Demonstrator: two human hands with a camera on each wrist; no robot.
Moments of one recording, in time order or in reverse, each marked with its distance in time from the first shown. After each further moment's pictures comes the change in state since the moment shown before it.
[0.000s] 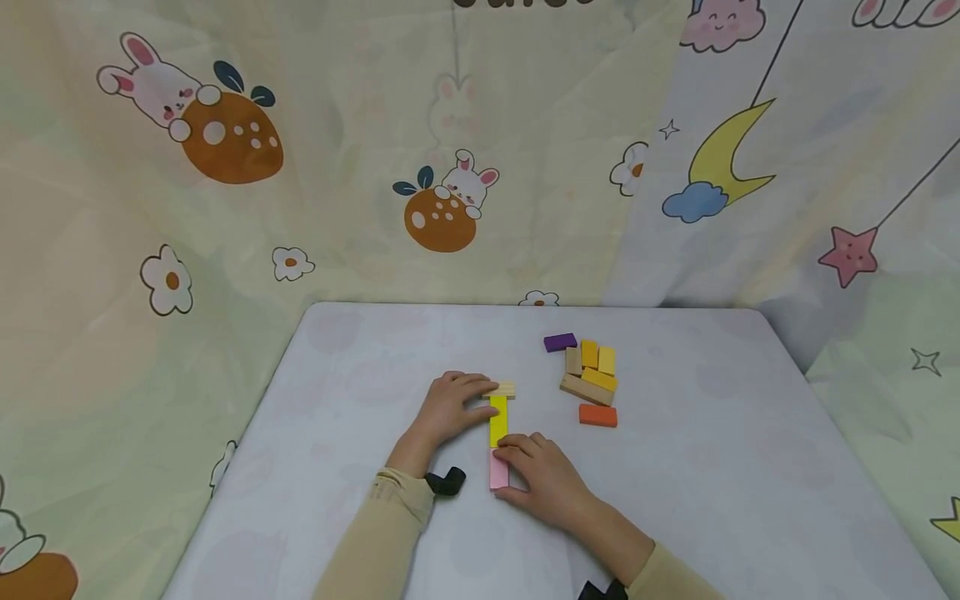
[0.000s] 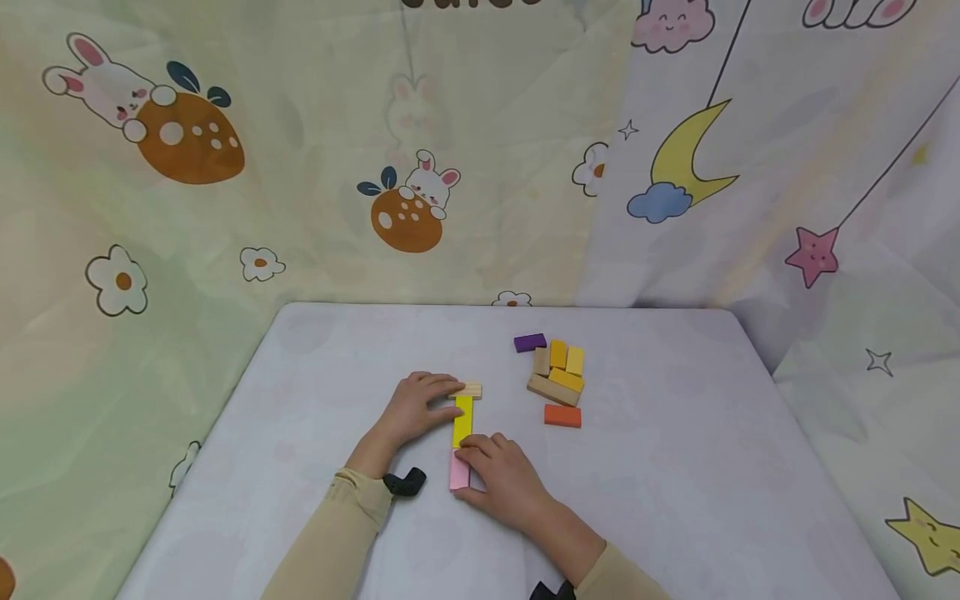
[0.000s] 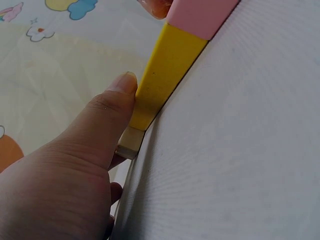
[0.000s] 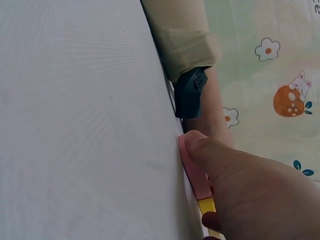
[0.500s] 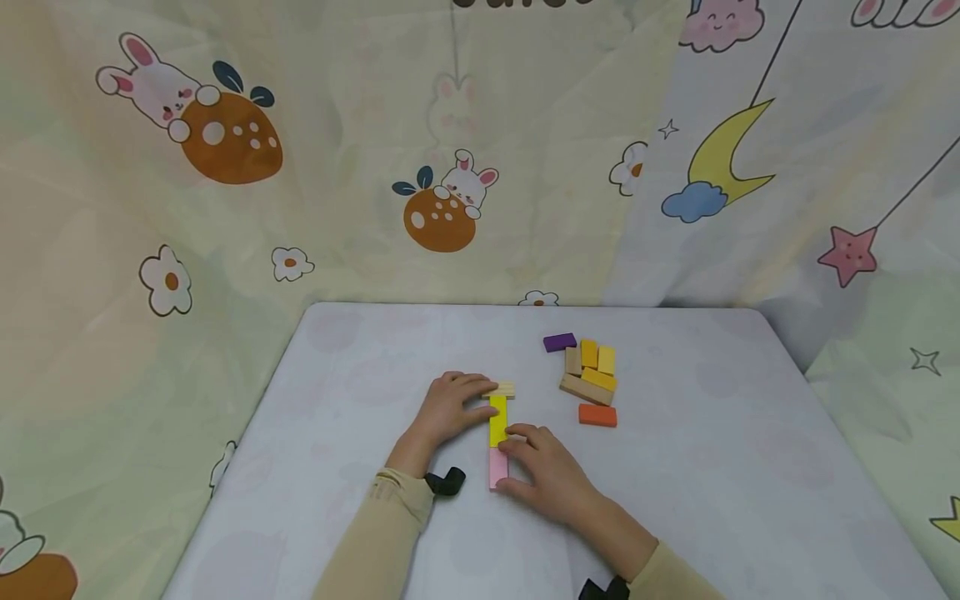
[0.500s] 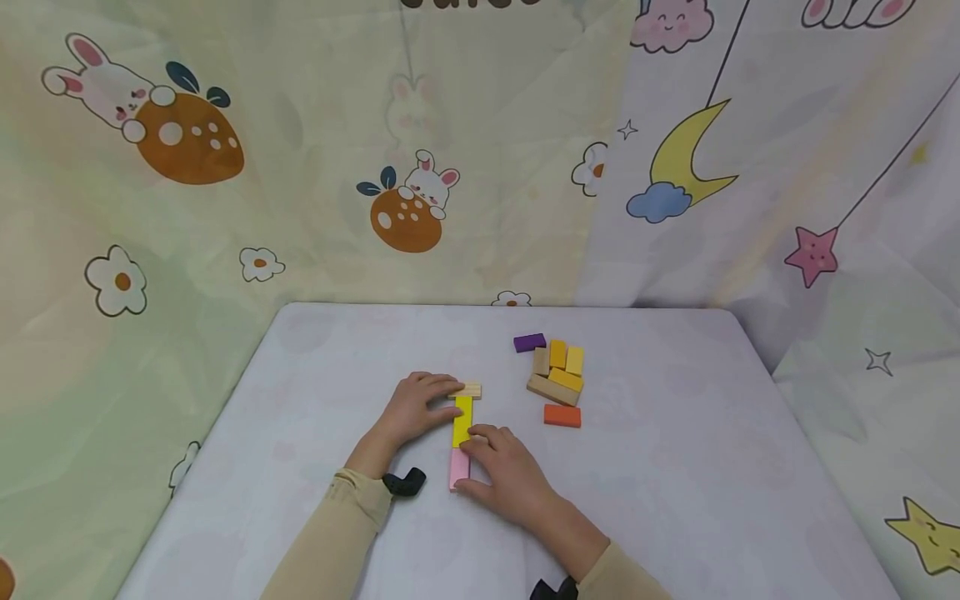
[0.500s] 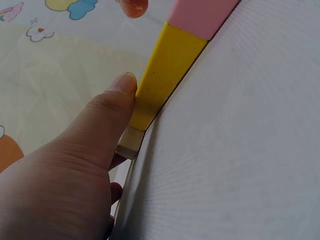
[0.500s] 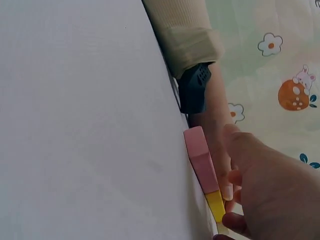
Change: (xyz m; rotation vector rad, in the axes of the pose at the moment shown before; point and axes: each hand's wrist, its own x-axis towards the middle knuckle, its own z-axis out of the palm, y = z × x) left_hand 0.000 0.001 0.000 0.012 -0.007 -0.011; right_hand 0.000 0.006 -0.006 0.095 0.026 0.057
